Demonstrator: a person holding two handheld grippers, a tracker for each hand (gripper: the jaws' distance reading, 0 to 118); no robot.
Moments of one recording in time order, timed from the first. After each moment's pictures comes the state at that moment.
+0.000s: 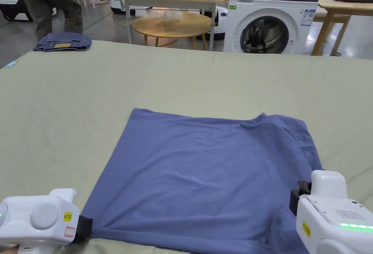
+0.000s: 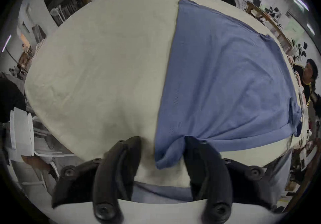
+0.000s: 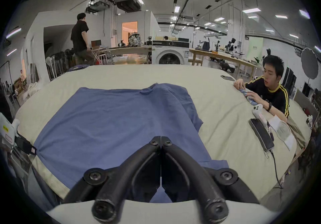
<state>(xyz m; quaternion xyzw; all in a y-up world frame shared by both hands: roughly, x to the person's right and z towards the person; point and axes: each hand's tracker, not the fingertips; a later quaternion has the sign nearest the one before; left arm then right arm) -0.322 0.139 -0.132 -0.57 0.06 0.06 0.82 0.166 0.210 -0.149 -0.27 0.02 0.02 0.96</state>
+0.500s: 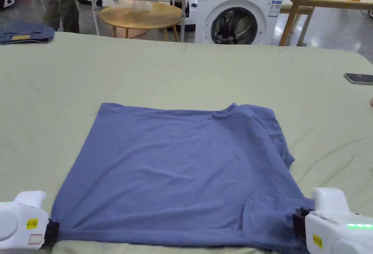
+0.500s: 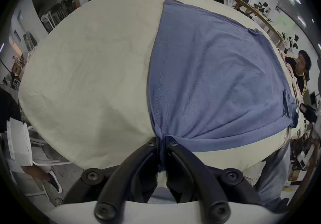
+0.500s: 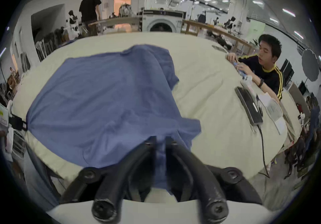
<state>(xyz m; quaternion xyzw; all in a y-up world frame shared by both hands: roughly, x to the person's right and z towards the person) -0.313 0.140 -0.132 -0.56 0.03 0.05 0.82 0.237 0.189 -0.123 -0.43 -0.01 0.04 0.90</state>
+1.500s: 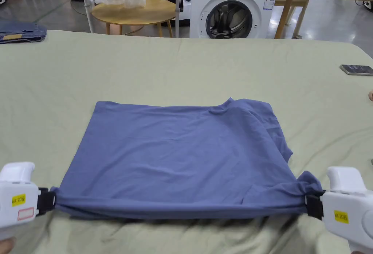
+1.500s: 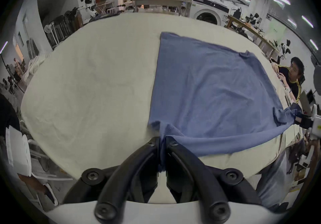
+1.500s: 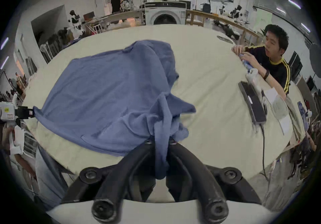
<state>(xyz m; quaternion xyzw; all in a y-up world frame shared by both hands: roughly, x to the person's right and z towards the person) -0.325 0.198 -0.160 -0.47 0.01 0.06 0.88 0.260 0.227 -0.147 -0.44 0.02 0.00 0.90</state>
